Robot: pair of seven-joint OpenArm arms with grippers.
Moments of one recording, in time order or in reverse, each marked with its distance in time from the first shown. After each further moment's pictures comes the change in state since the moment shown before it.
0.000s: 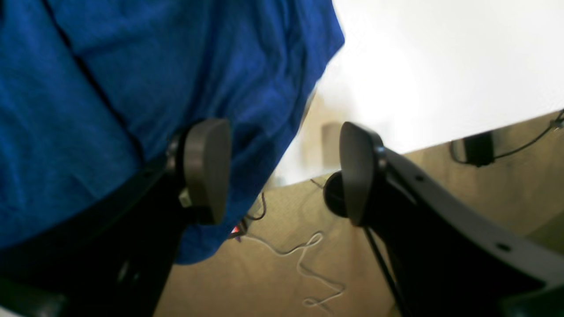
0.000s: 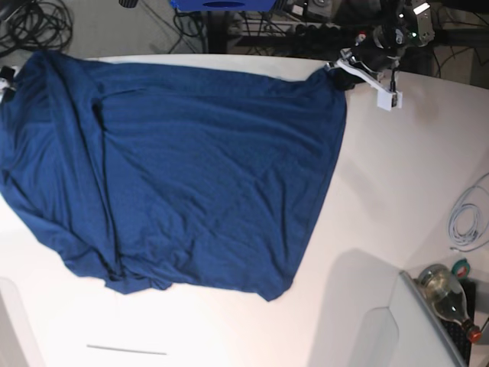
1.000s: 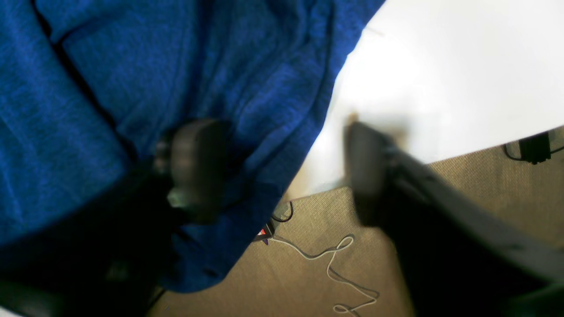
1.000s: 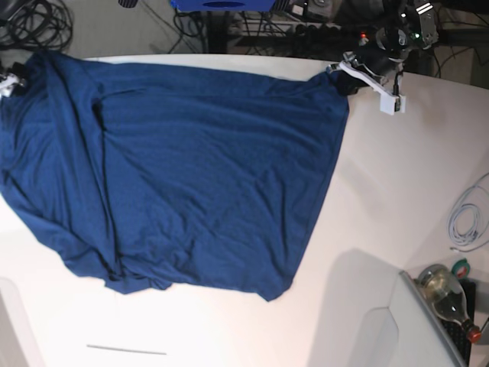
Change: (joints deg) left arm 0.6 -0.3 0.0 3.4 0.4 0.2 0.4; right arm 0.1 0.8 -0.2 -10.0 0.7 0.0 5.6
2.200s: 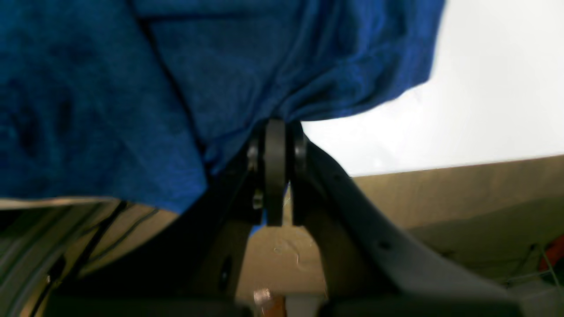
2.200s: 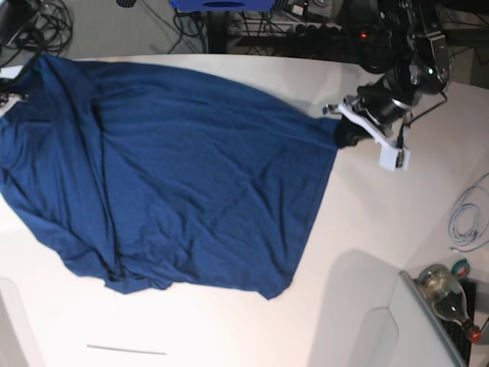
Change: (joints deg) left arm -7.8 0.1 2.1 16.8 -0.6 2.7 14.4; right arm 5.5 0.7 -8.9 12.9 -0.3 0.0 -24.3
